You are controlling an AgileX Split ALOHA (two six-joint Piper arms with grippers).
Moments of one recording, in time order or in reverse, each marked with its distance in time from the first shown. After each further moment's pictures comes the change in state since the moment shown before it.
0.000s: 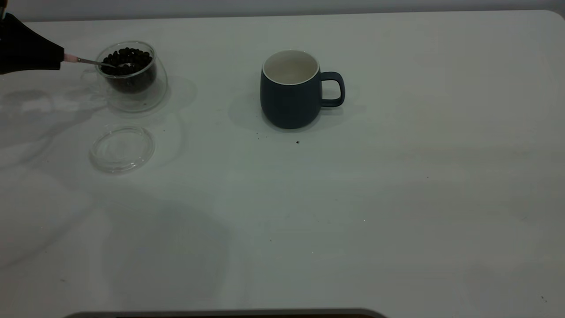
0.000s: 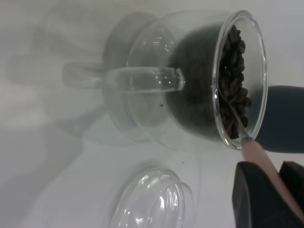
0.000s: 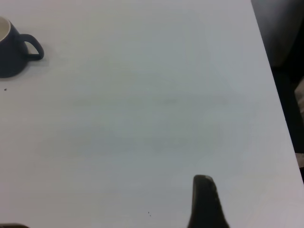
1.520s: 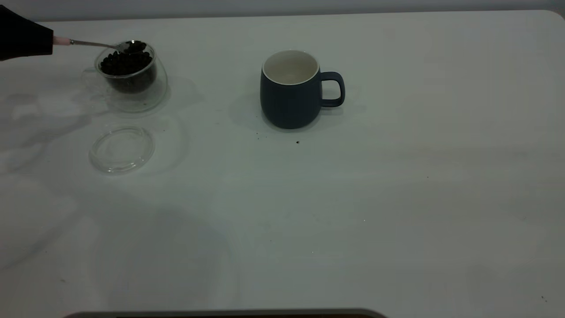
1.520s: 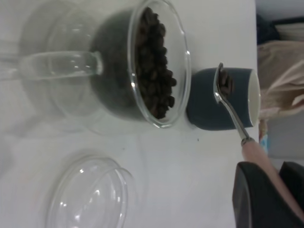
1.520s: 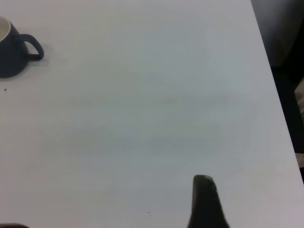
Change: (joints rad) left arm 0.041 0.001 0.000 -0.049 0.199 0.071; right arm 0.000 0.000 0.000 0.000 0.000 0.000
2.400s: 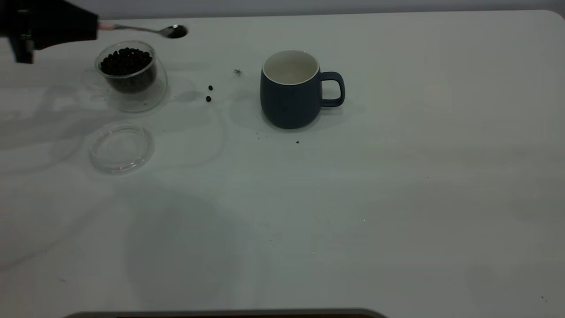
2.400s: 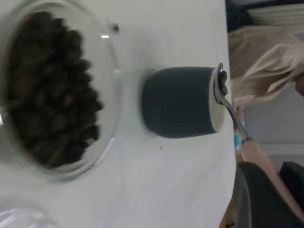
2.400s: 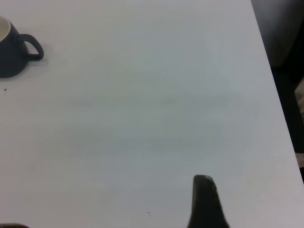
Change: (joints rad) left arm -0.150 0.000 0.000 -0.100 0.003 0.000; right arm 0.000 0.000 0.000 0.000 0.000 0.000
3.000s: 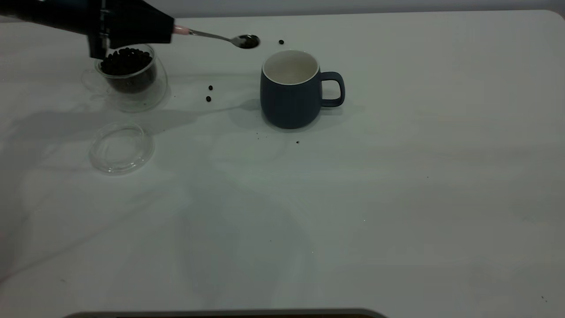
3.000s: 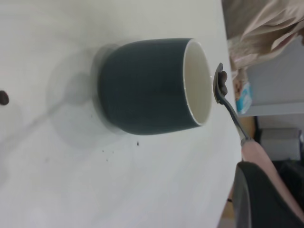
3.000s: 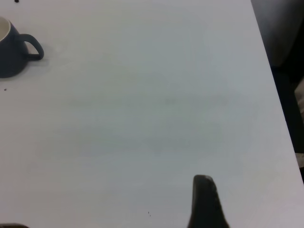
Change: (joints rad) left arm -0.213 0.000 0.000 -0.026 -0.086 0.011; right arm 0.000 0.000 0.000 0.000 0.000 0.000
